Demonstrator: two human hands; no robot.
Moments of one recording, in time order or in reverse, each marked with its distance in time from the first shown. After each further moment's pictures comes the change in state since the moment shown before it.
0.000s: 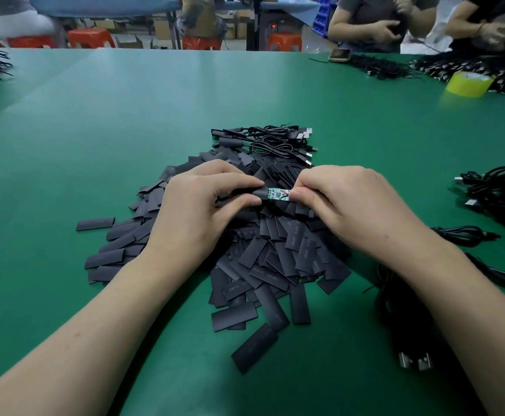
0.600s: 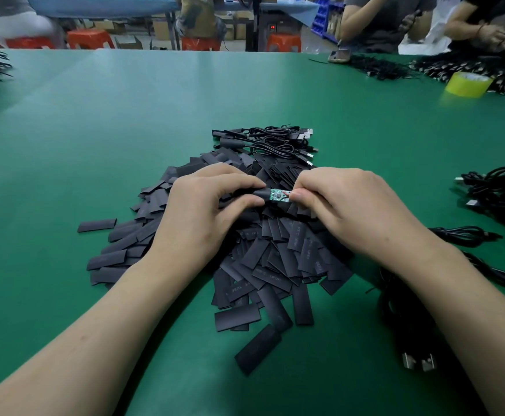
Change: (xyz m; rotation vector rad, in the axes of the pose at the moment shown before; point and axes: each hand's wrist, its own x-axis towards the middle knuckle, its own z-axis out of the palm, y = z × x) left_hand -0.001 0.002 0.000 -0.014 -0.013 -0.017; right_hand 0.000 -0.004 0.000 -0.007 -0.023 -0.018
